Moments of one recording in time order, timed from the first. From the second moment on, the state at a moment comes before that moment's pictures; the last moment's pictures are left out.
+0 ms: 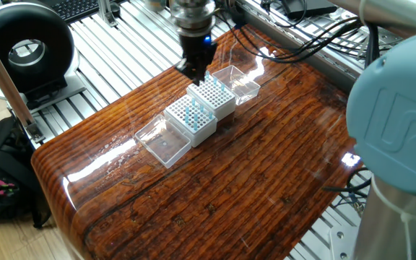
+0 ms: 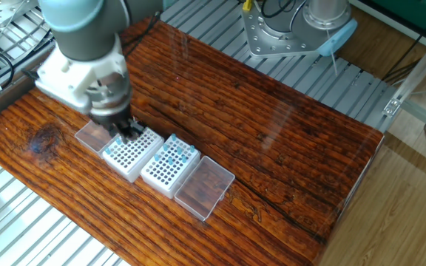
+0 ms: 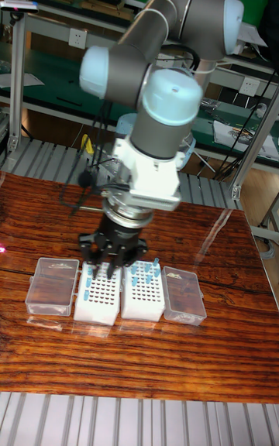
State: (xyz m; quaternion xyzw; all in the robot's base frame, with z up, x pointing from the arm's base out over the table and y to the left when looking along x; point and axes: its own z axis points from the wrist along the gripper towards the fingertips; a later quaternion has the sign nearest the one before) arm 0.600 -0.057 0.087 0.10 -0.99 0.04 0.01
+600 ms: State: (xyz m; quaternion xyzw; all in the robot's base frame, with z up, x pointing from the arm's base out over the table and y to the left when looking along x) arm 0.577 -0.077 0.085 0.10 -0.99 0.03 0.01
